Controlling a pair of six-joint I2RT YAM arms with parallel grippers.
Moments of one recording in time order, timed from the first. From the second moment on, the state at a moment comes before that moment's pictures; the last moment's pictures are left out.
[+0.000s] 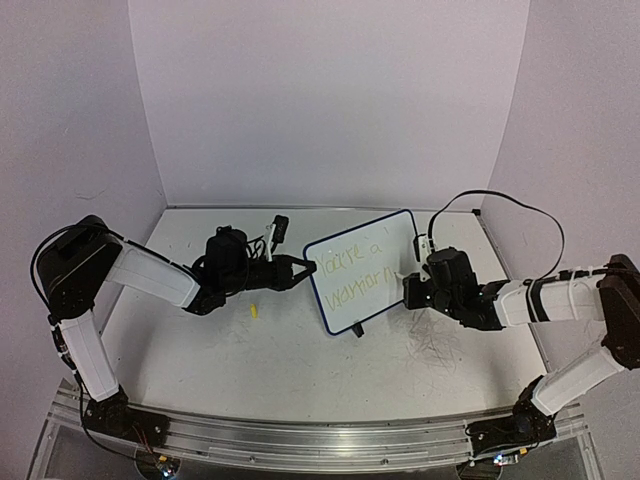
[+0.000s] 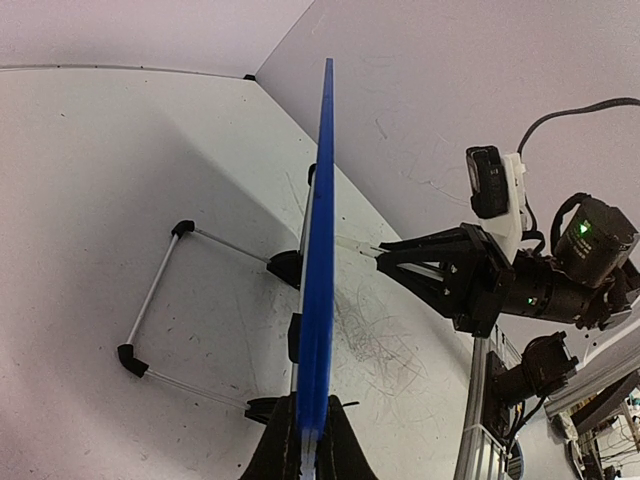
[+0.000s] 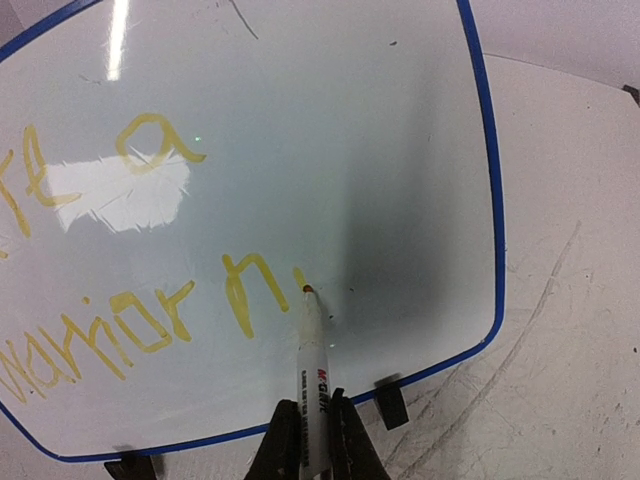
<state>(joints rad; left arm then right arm) -0.75 1.80 0.85 0.76 0.43 -0.59 0.69 1.44 0.64 0.20 0.31 0.34</state>
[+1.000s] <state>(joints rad) -0.75 1.80 0.85 0.76 0.43 -0.59 0.67 1.46 0.68 0.23 0.31 0.33</state>
